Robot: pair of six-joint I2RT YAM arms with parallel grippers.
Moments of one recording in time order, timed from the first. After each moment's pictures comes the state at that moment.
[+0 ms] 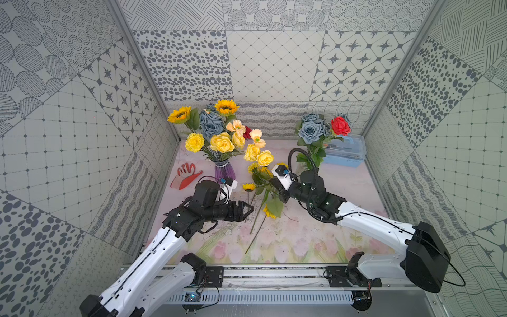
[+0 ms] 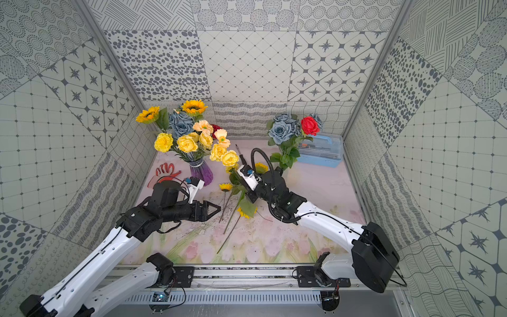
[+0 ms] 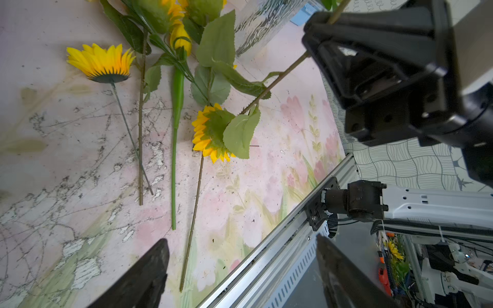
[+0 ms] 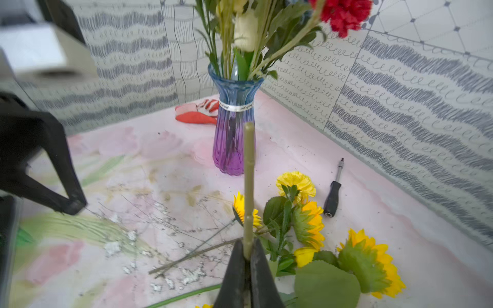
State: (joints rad) left arm -0.51 0.82 0.82 -0.73 0.44 -0.49; right arm 0.82 1.35 0.86 0.19 -0.06 -0.24
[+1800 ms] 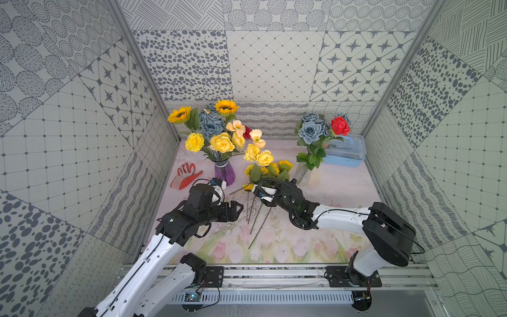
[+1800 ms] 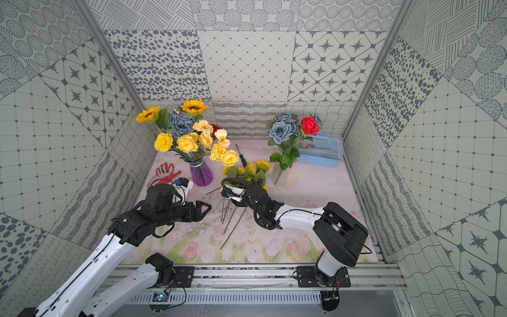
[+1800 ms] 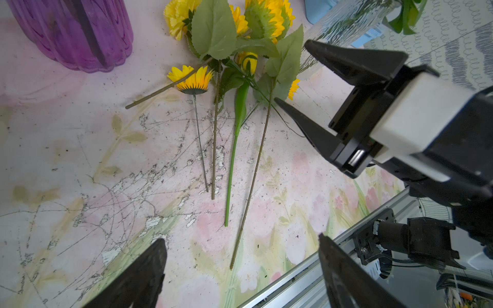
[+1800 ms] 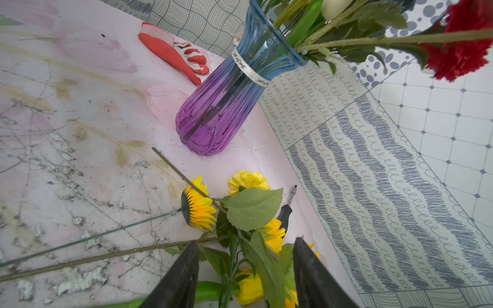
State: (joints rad) left arm -0.48 0.76 0.84 -0.85 0.21 -0.46; right arm 0.91 1.56 0.80 0.46 0.14 -0.63
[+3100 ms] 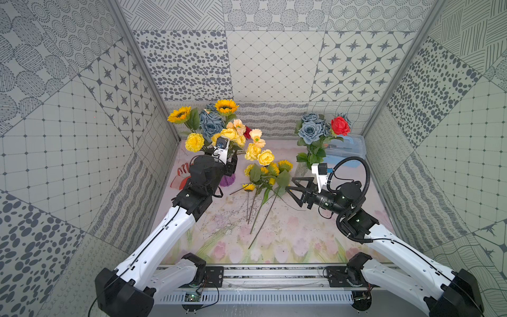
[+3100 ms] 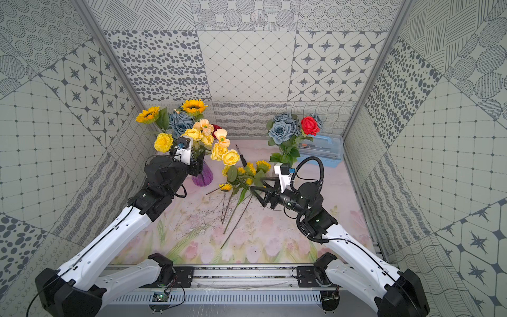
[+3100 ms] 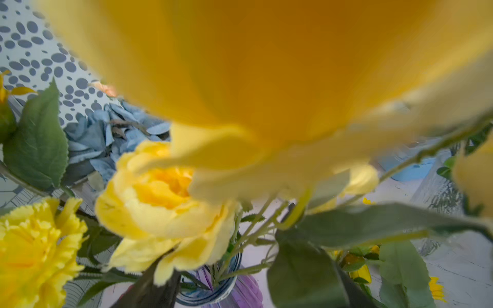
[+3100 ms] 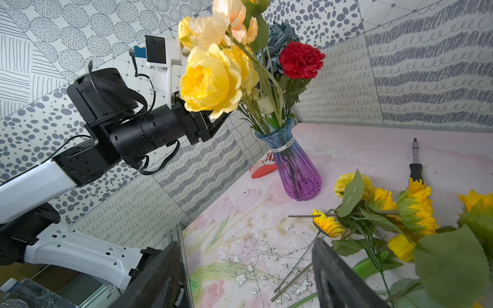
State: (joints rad) left arm -0.45 1.06 0.97 -0.01 -0.22 0.19; right arm 0.60 0.91 0.59 0.36 -0.48 0.51
